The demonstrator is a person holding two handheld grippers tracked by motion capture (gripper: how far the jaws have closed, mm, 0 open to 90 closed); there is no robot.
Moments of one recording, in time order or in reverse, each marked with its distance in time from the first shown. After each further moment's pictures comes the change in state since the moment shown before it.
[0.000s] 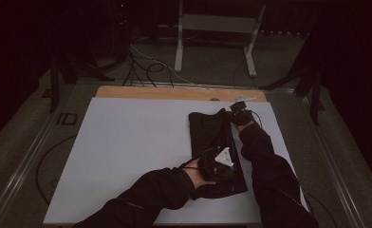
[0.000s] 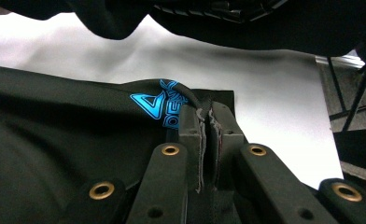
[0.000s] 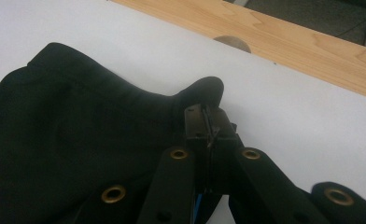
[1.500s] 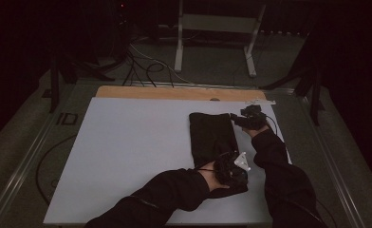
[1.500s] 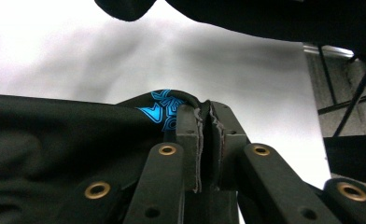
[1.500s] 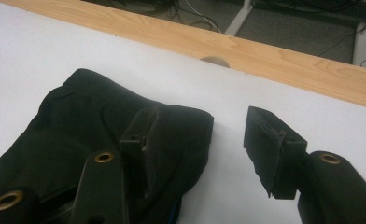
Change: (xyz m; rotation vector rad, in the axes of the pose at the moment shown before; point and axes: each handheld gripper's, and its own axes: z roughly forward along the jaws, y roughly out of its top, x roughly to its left) left arm -0.012 0.029 0.034 0.044 -0.060 0.005; right arm -0.010 -0.014 -0.054 -0.124 0.005 0.071
